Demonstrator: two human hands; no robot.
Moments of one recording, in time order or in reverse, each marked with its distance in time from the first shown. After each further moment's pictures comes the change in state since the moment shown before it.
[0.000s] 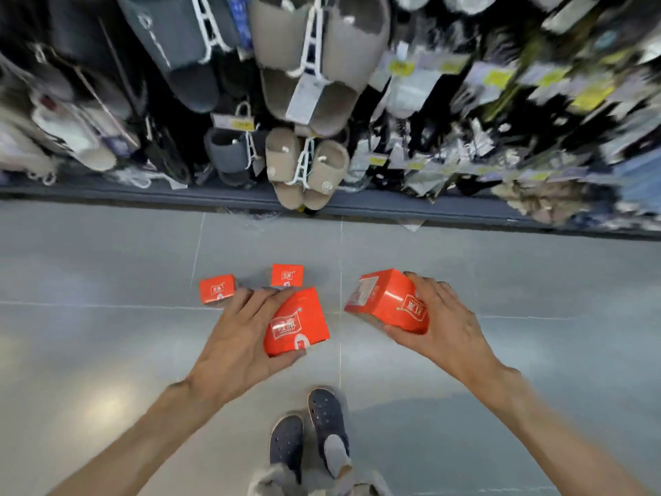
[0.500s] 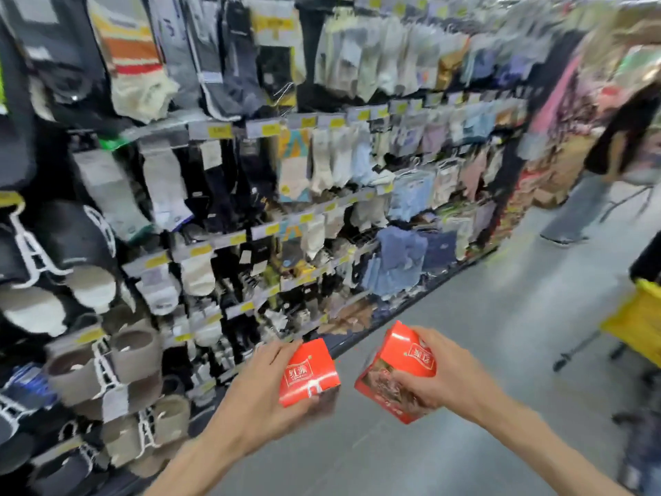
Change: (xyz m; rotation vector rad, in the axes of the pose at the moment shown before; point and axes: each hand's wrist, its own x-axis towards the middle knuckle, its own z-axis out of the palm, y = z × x) left_hand 0.132 0.410 -0.181 -0.008 -0.025 0.700; right_hand -0.252 0.071 -0.393 0.121 0.483 0.459
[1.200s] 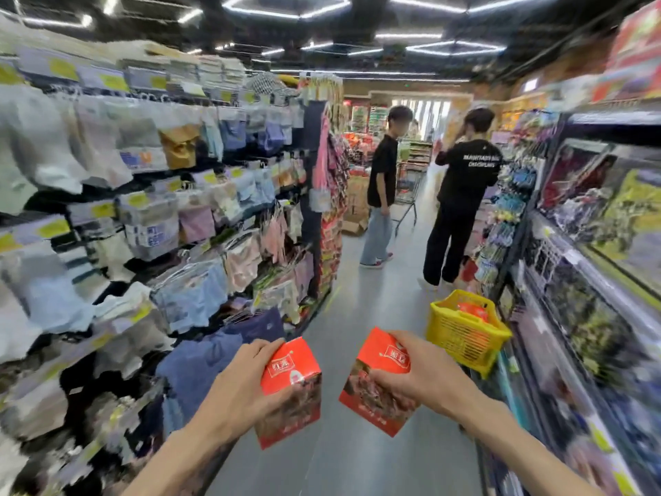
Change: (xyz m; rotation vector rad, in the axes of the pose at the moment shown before) left_hand 0.545 0.265 0.199 -0.144 -0.171 0.461; right_hand 0.148 0.374 -0.288 -0.046 0.317 0.469
